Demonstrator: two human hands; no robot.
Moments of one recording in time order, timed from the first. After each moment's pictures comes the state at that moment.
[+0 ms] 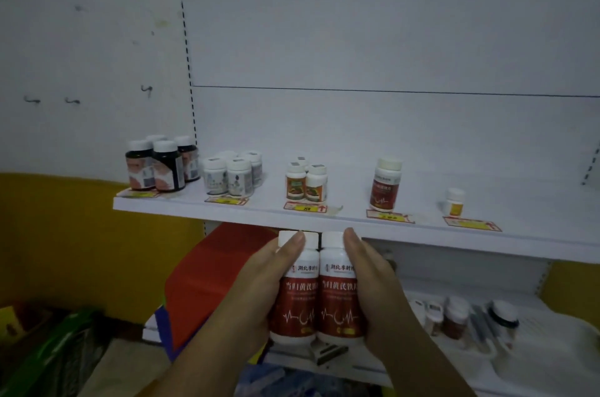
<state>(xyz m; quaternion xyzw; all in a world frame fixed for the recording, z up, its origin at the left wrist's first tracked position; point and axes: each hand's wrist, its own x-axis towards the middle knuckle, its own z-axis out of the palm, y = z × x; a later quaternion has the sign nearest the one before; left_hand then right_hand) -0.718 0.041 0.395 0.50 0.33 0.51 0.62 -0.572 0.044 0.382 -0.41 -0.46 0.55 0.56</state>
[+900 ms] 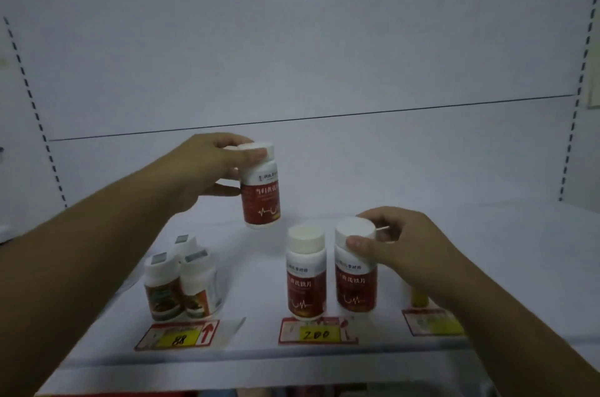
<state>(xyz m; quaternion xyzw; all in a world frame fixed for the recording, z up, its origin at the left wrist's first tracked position) -0.602 0.324 0.558 0.70 0.48 0.41 0.34 -0.354 0.245 0.442 -0.53 -0.63 0.24 0.51</state>
